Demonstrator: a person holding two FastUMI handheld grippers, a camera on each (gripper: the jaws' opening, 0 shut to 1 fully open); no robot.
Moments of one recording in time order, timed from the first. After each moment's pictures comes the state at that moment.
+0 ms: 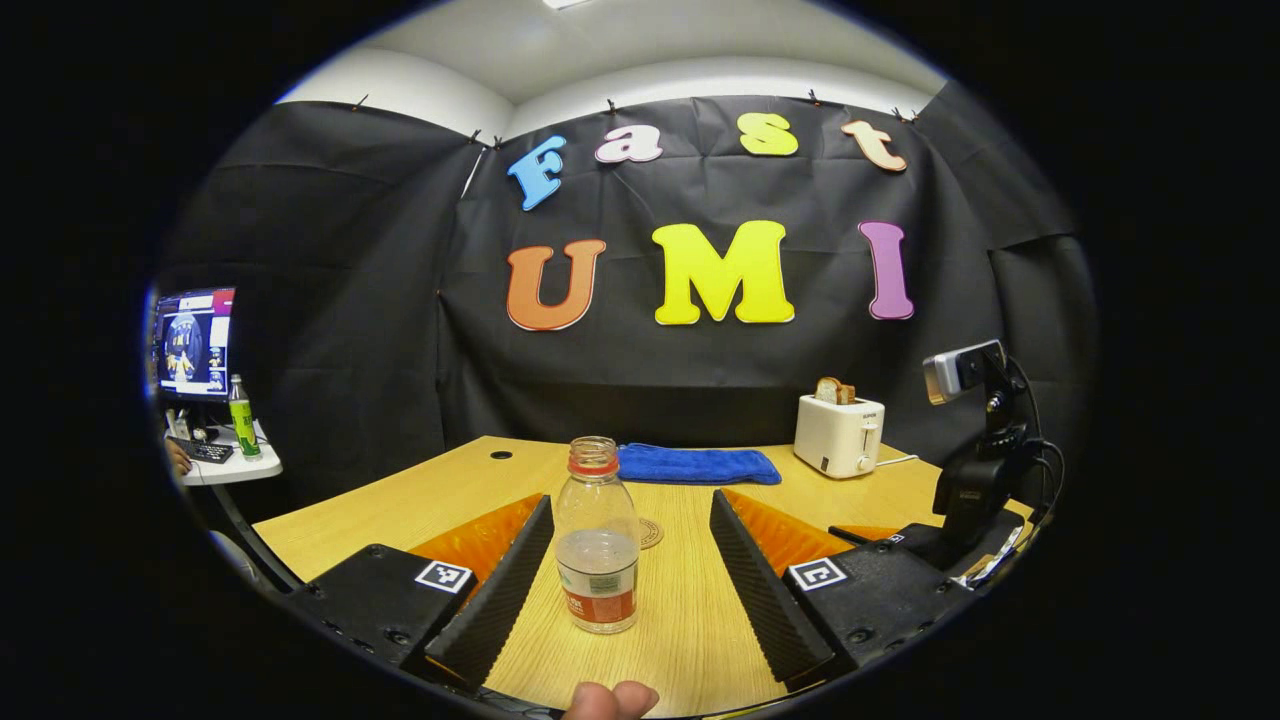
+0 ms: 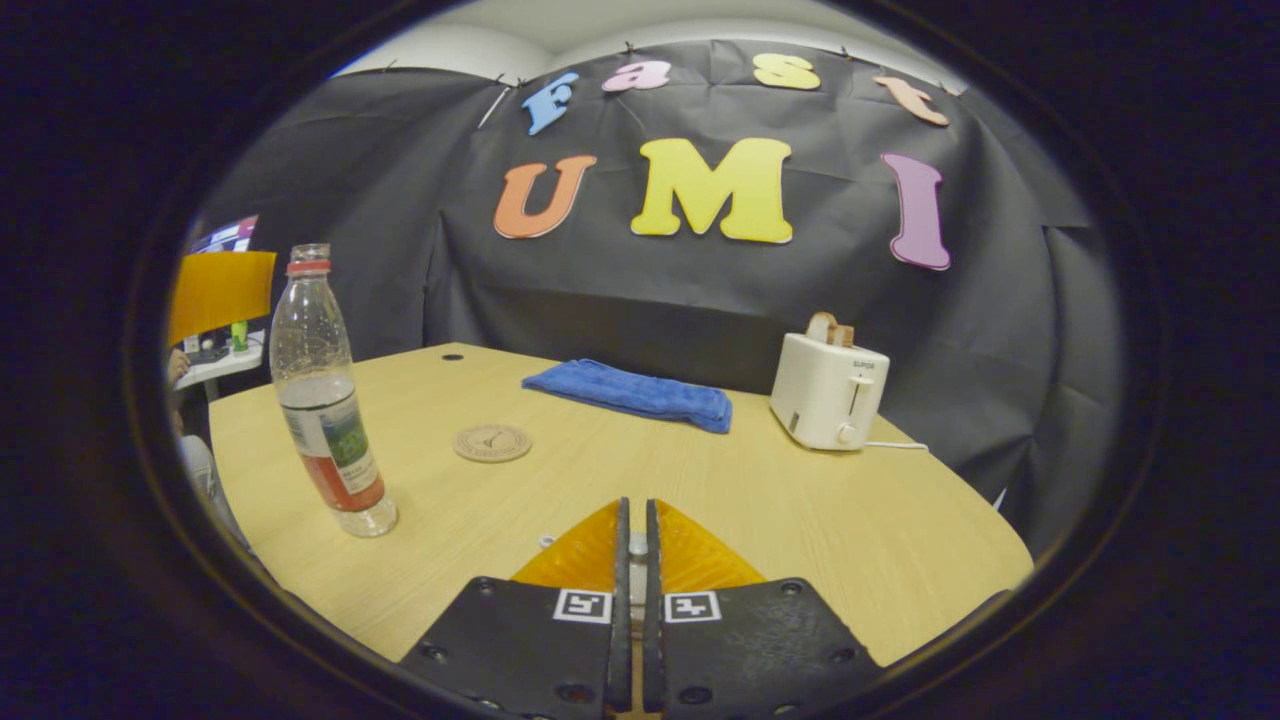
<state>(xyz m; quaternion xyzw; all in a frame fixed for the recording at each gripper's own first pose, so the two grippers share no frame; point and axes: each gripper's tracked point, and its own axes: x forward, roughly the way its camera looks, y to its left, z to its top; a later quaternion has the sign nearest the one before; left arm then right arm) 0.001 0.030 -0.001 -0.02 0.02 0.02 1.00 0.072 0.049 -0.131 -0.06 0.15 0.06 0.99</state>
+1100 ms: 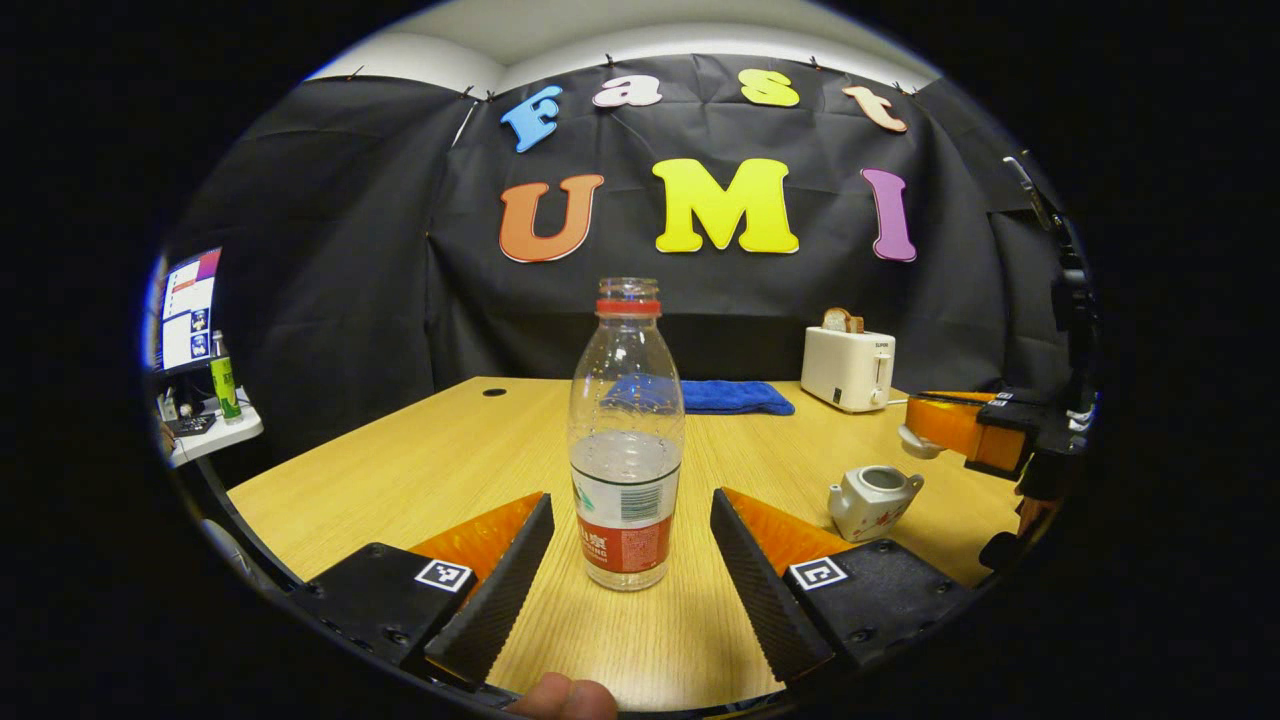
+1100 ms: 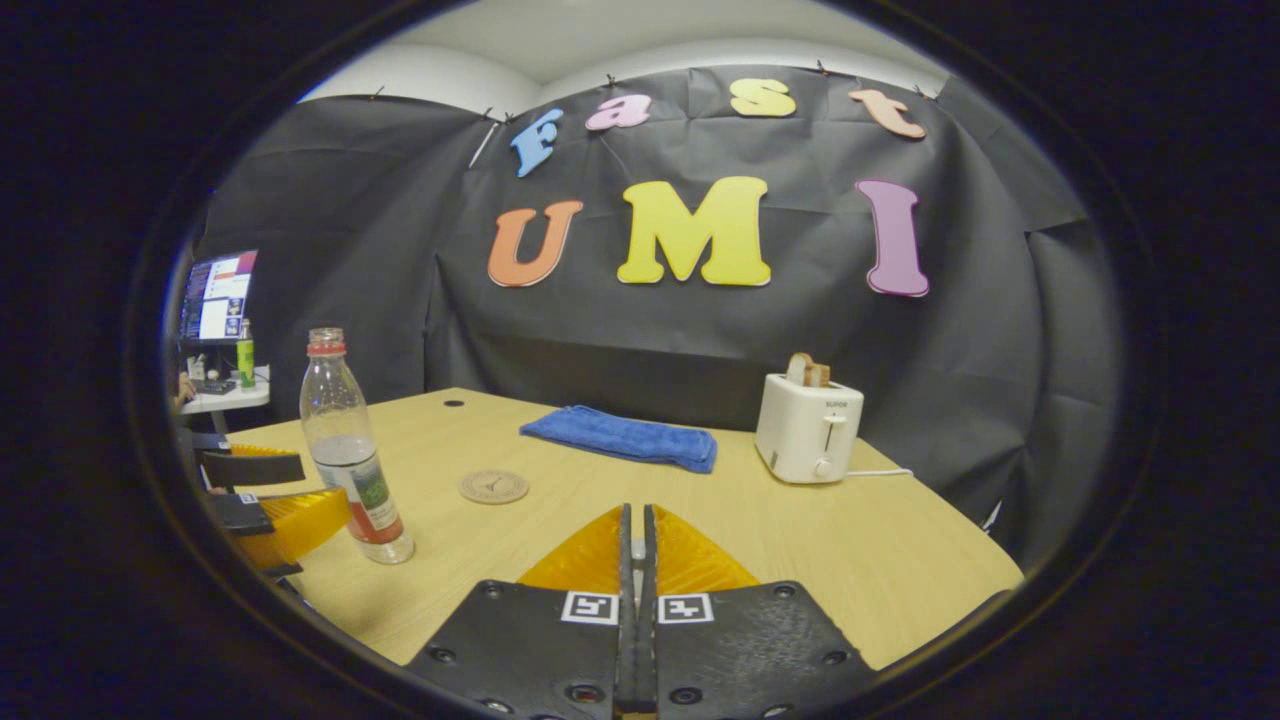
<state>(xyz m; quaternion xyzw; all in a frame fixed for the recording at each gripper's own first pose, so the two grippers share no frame) 0.021 0.044 -0.095 -0.02 0.10 -0.01 0.99 0.051 0.024 -0.080 -0.03 0.09 0.05 0.99</state>
